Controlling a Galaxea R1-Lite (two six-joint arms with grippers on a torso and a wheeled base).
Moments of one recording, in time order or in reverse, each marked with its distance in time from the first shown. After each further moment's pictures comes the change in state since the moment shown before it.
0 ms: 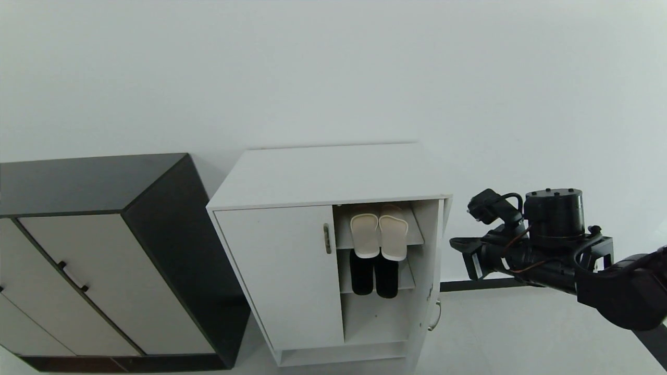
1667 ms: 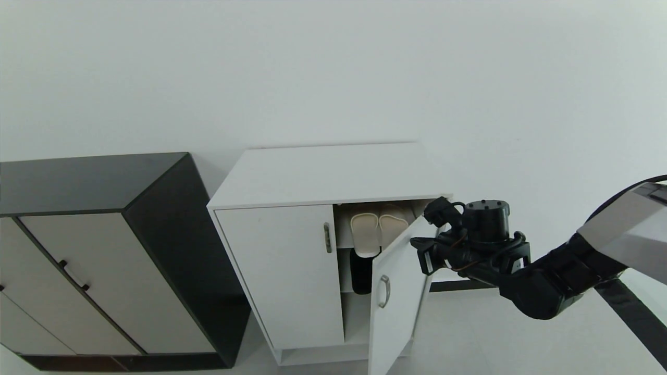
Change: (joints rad) left arm 0.000 0.000 0.000 0.000 0.000 0.000; right arm 0.073 0.298 -0.192 -0.175 0.002 0.091
